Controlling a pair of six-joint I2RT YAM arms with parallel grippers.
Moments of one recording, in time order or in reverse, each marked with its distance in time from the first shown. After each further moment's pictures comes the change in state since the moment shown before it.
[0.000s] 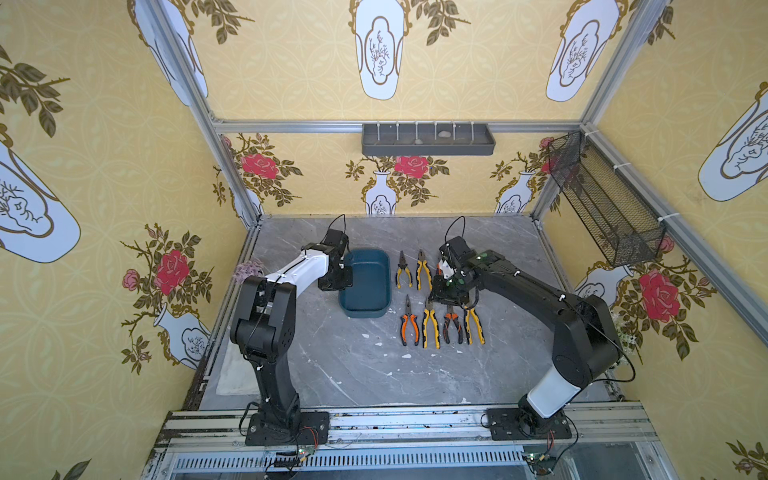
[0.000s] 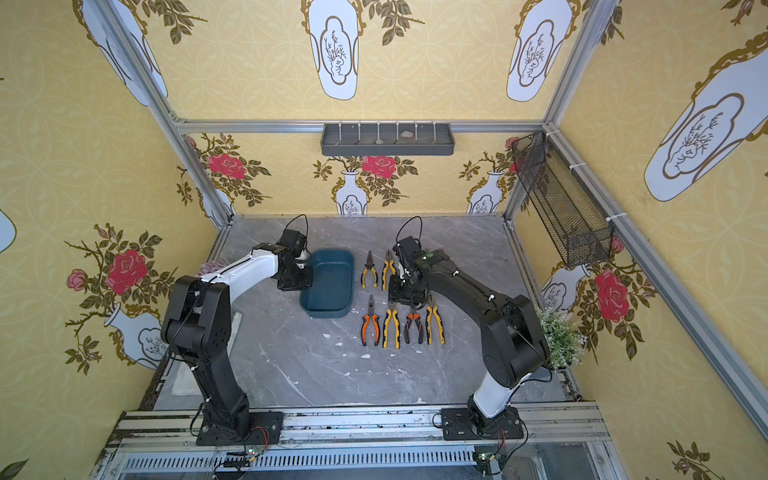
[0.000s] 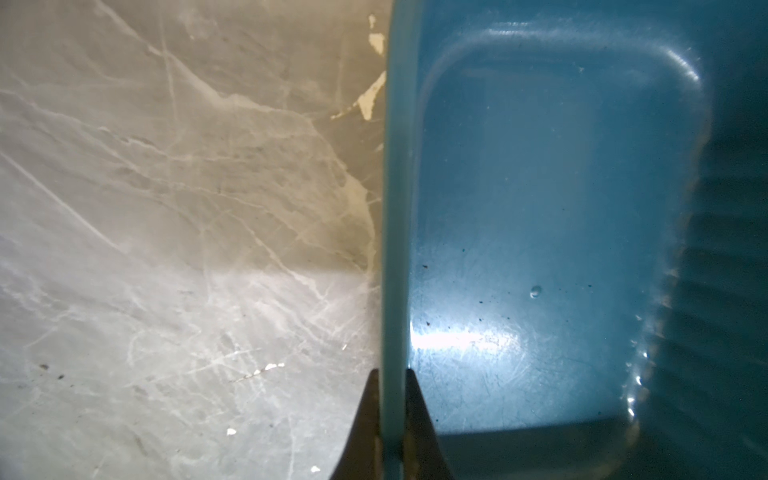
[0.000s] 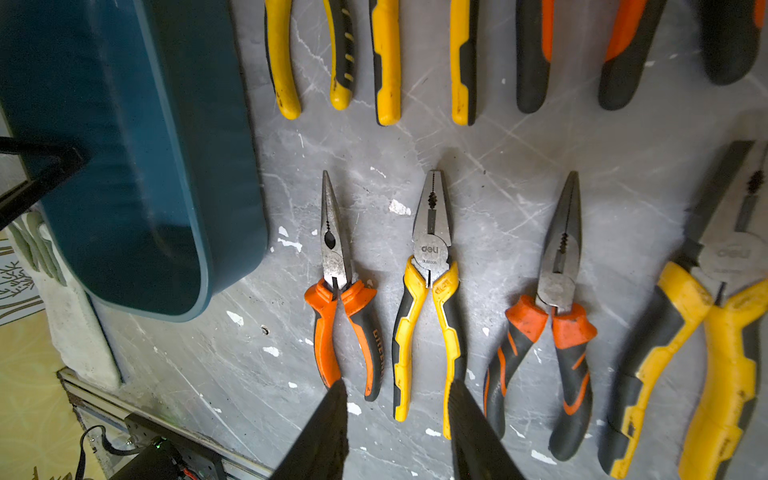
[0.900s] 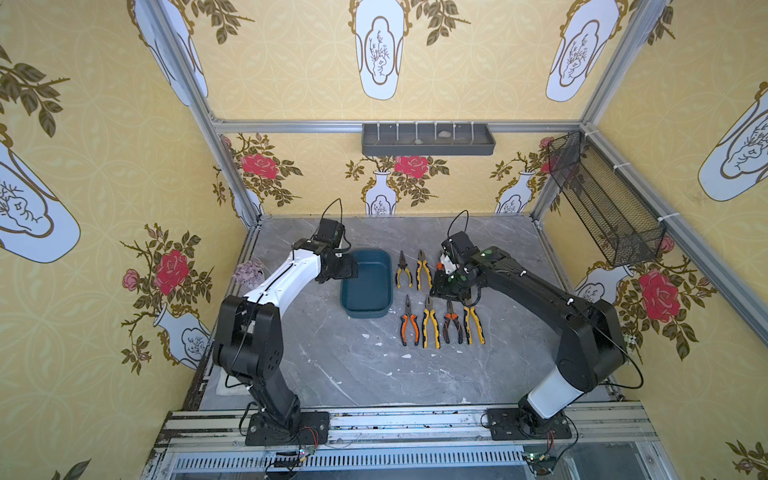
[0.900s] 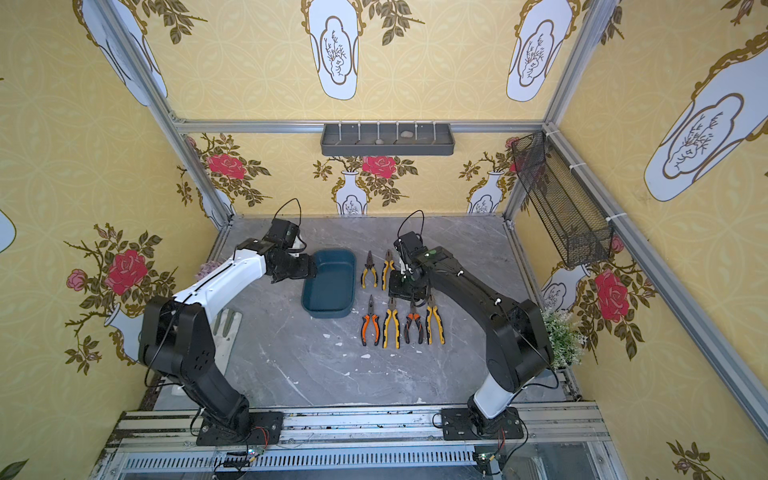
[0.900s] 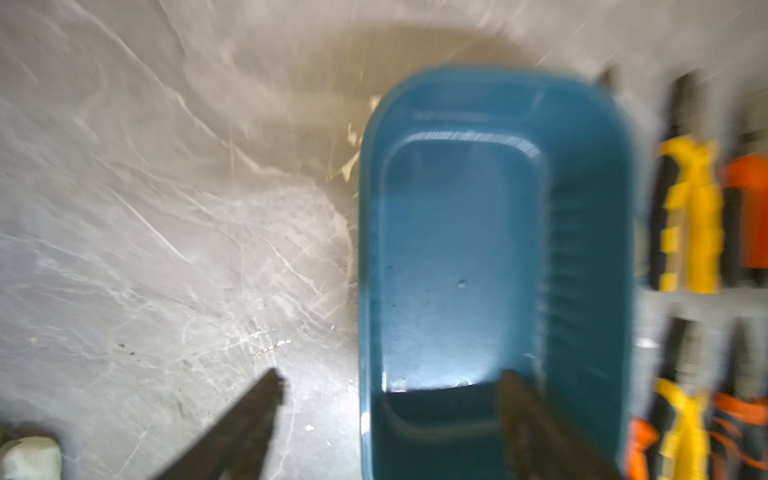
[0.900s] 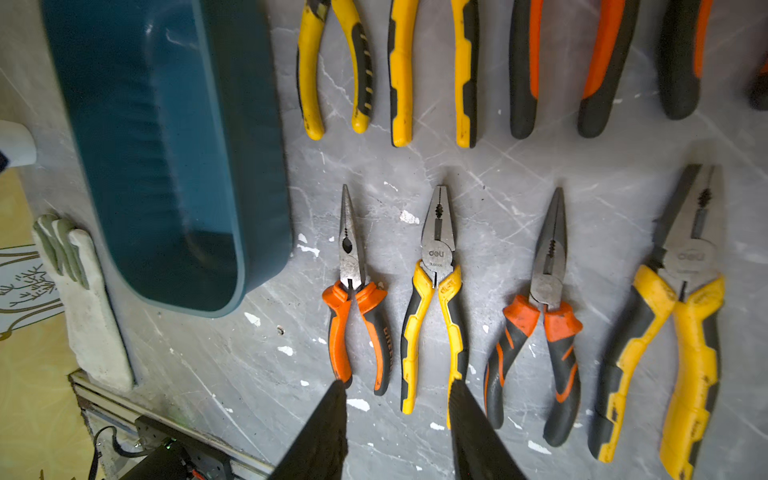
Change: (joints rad) left arm -0.012 -0.206 0.018 -0.006 0.003 -0.018; right arm 0.003 -0.041 0.063 -0.048 0.037 0.000
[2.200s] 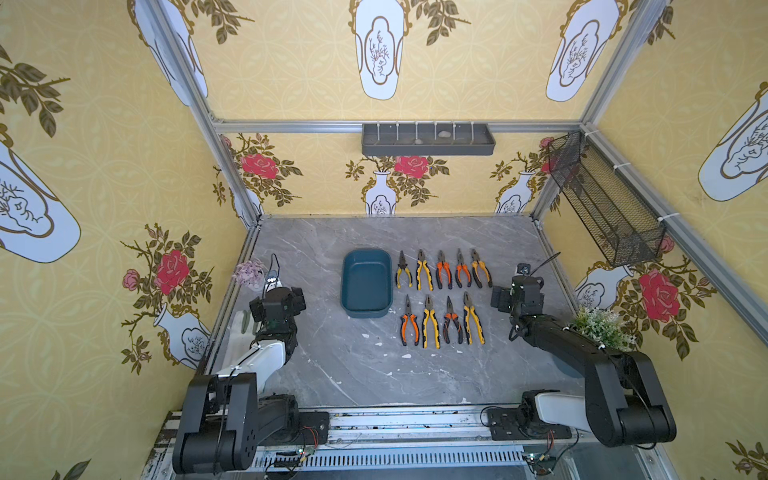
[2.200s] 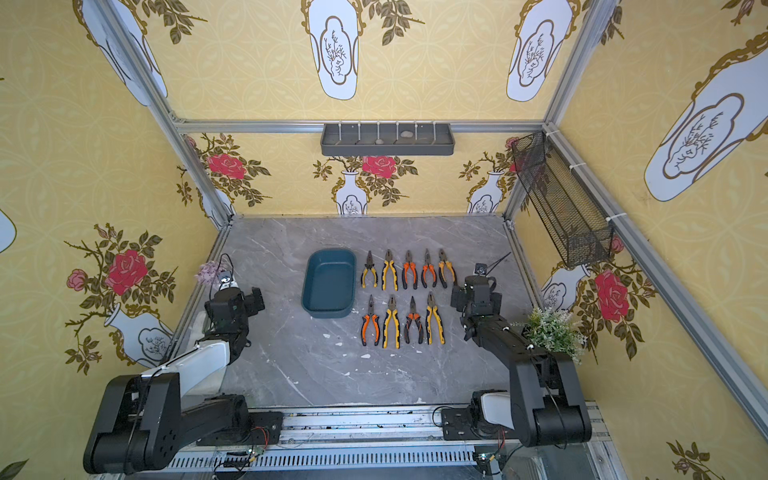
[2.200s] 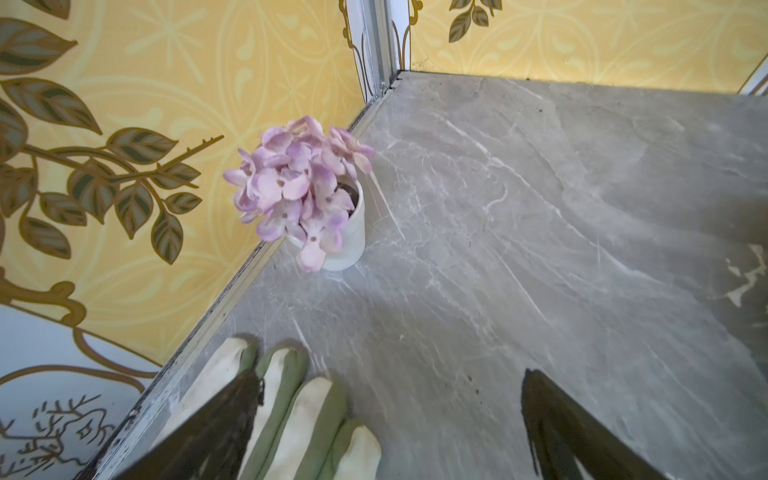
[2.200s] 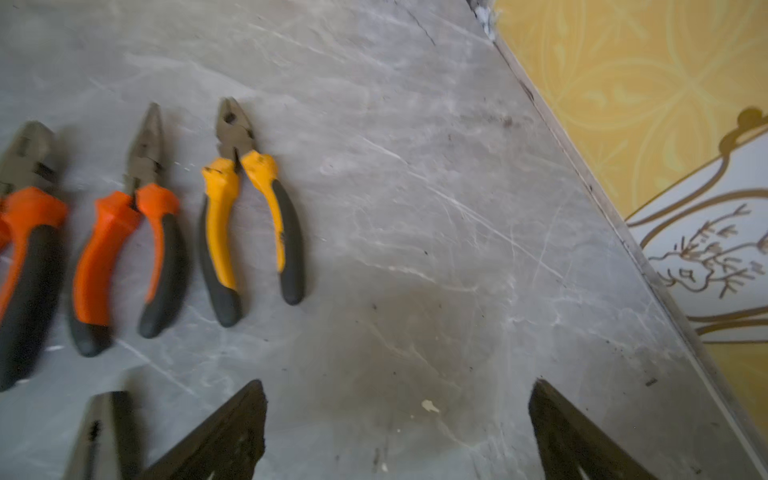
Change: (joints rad) left arm 0.324 -0.436 -1.007 1.180 -0.419 0.246; right arm -0.487 -0.321 -0.880 1.064 0.484 -0.472
